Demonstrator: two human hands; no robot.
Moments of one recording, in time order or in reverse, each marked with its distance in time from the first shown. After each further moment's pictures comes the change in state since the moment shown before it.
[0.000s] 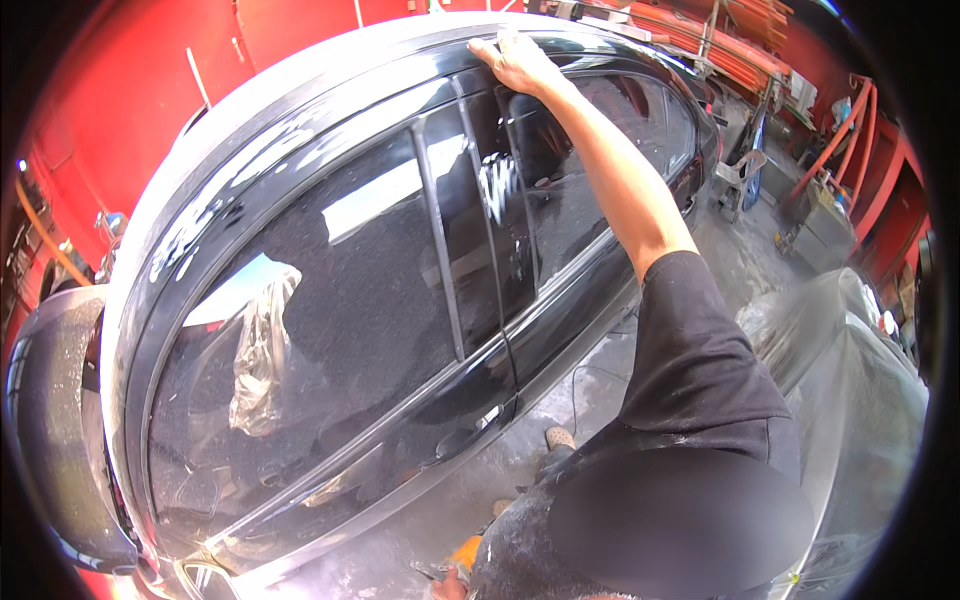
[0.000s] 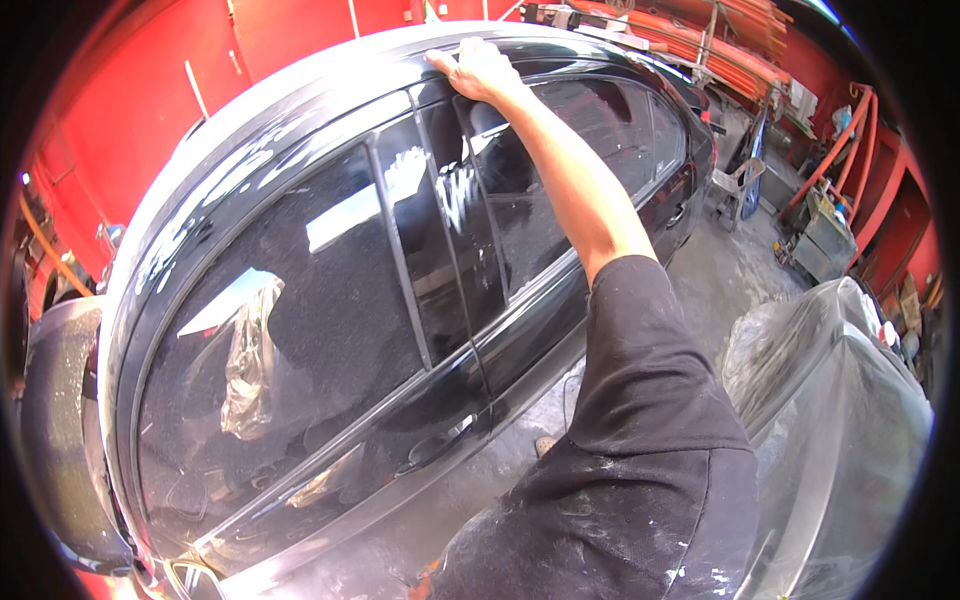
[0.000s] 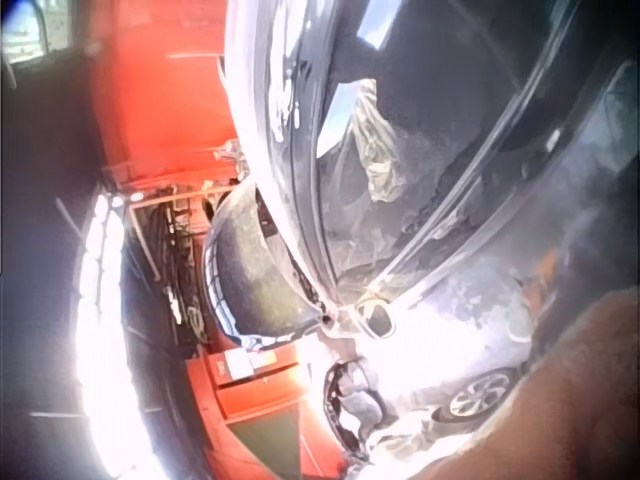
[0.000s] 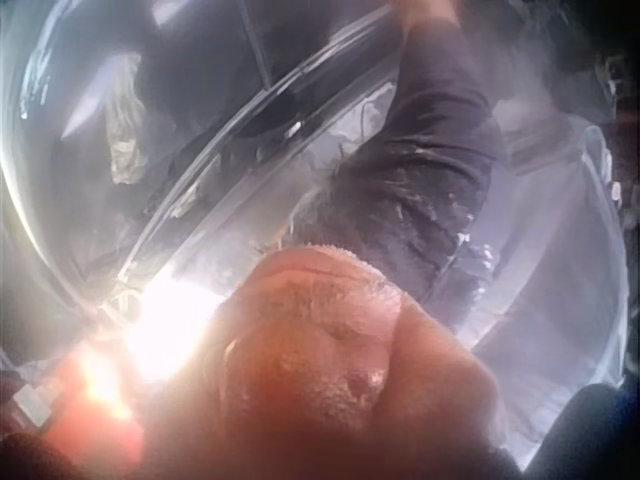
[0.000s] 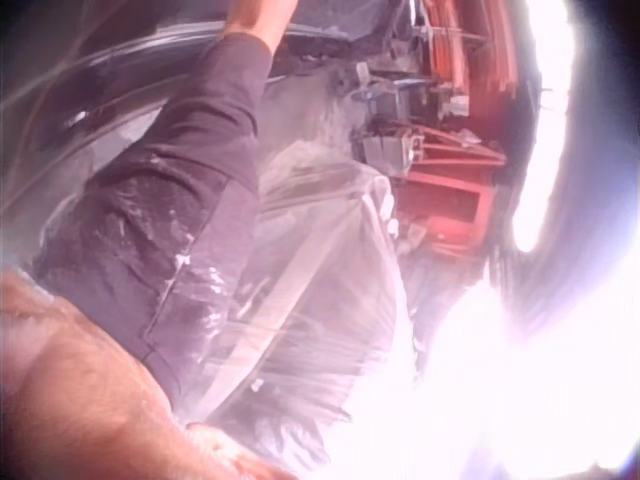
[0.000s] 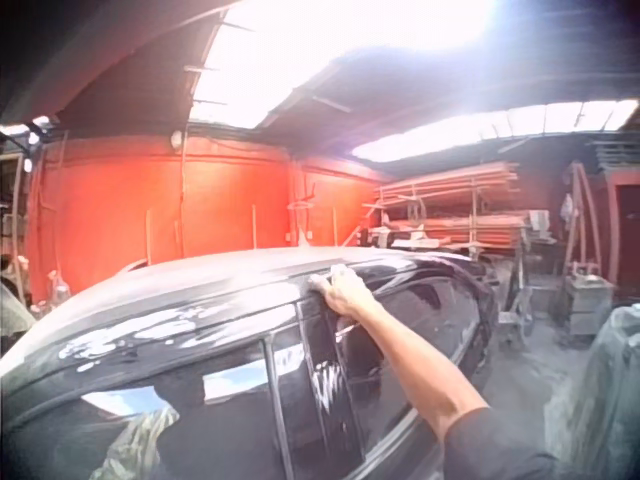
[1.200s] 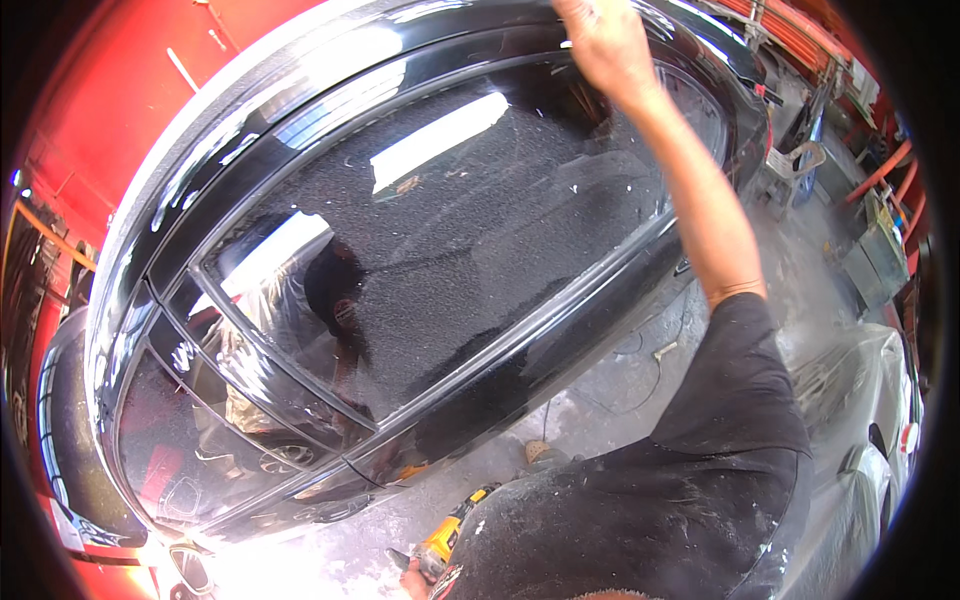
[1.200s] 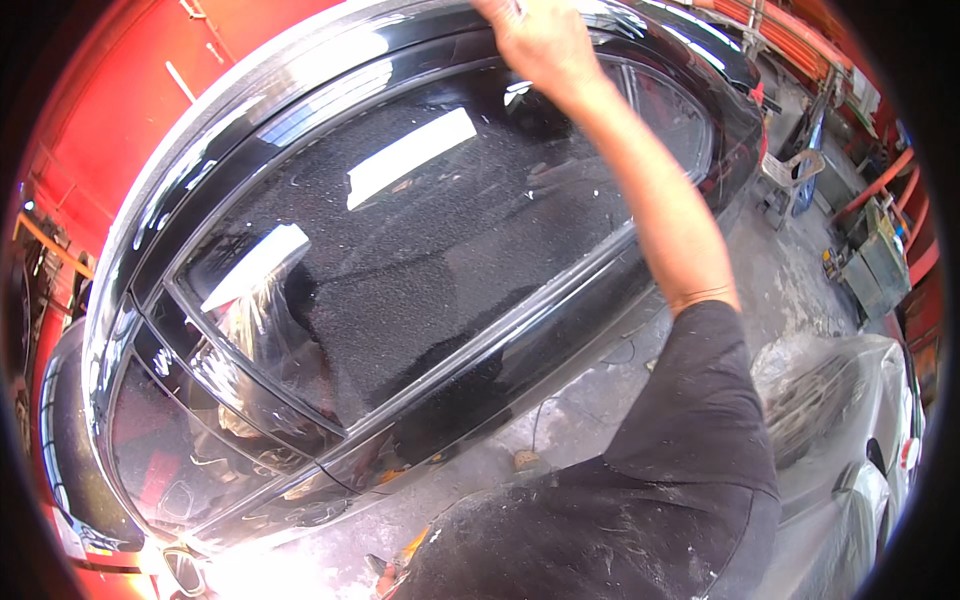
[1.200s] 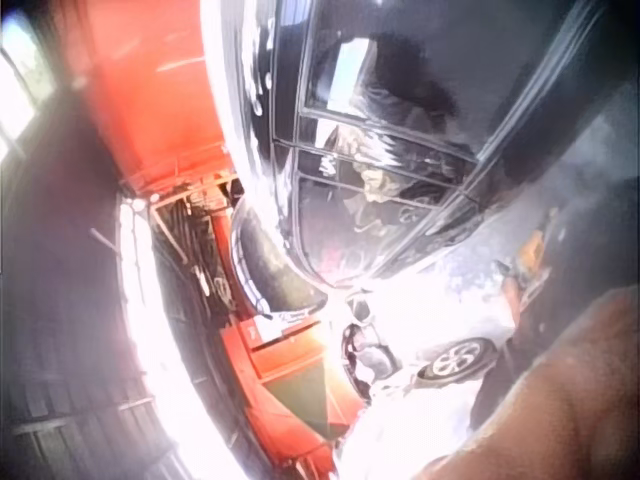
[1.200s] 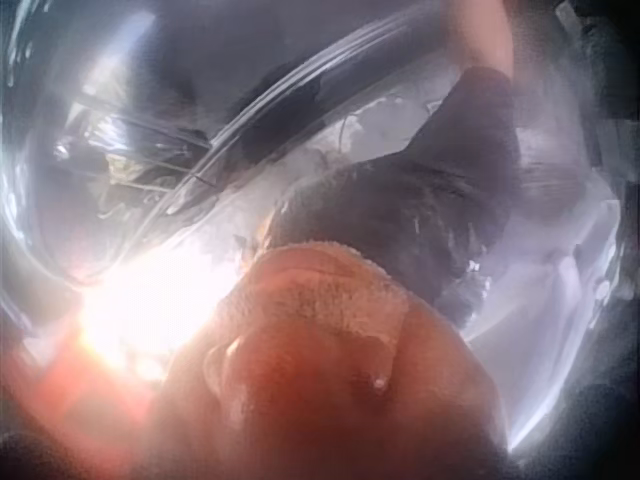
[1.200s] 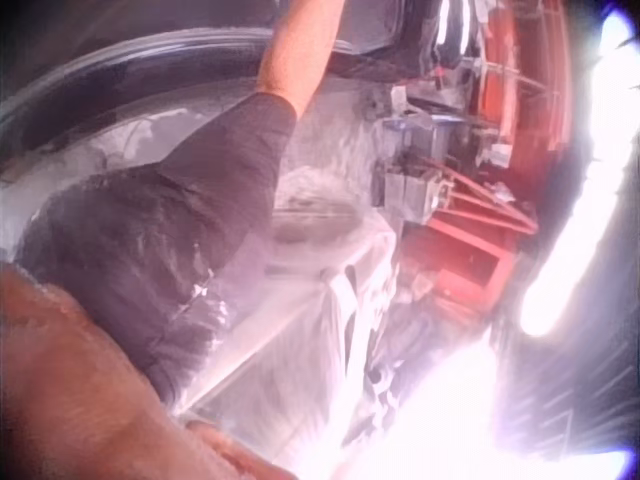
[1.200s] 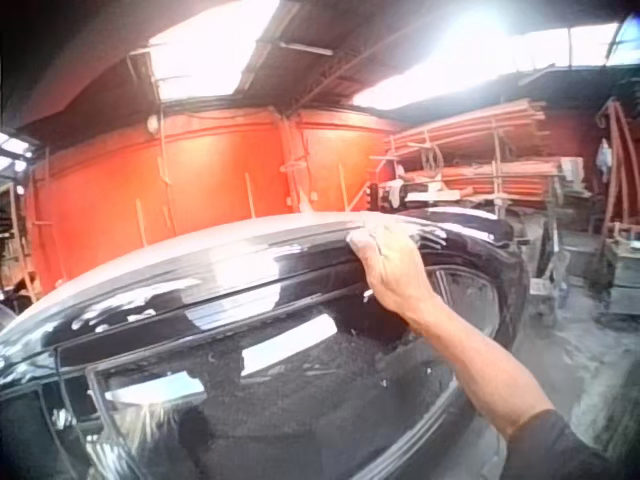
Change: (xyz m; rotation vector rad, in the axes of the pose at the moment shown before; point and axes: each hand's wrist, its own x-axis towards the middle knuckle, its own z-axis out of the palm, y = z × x) left_hand -0.154 0.006 0.298 -0.085 0.169 -0.132; right_hand 0.003 0.355 -0.031 0.410 0.188 -0.079
